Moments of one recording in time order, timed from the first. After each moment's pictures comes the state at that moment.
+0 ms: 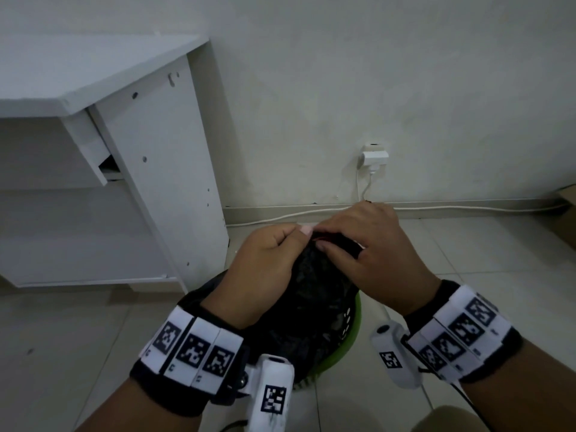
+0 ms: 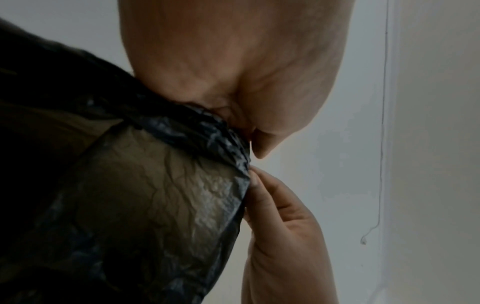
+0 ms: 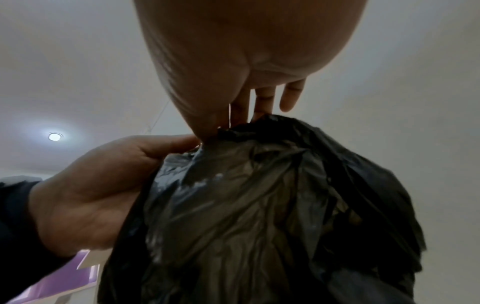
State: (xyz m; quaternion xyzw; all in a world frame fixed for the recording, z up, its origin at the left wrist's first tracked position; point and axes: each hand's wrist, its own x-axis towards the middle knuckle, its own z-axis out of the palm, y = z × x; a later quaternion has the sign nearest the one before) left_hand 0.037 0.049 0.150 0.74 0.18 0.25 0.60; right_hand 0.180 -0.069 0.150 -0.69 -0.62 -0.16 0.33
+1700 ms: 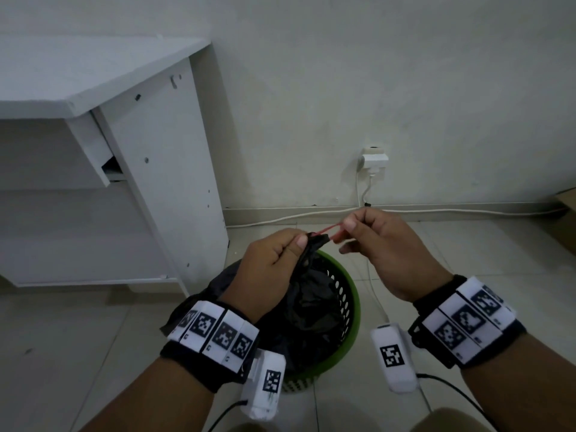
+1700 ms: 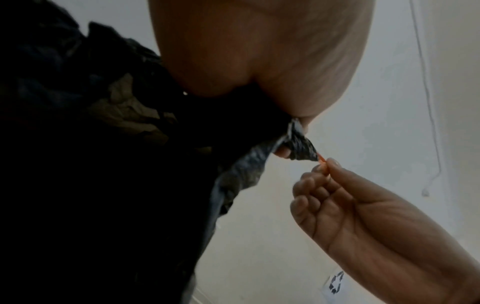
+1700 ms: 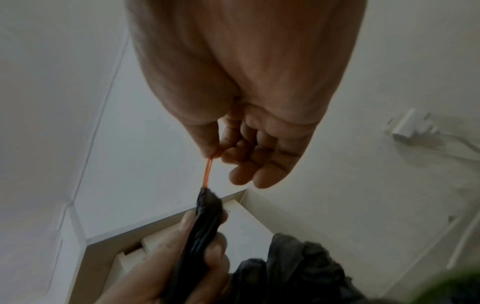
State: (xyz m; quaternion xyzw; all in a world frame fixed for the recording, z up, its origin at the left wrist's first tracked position) left_hand 0.050 0.073 0.106 0.82 0.13 0.33 0.45; right_hand 0.199 -0.068 0.139 -0.65 -0.38 0.24 0.62
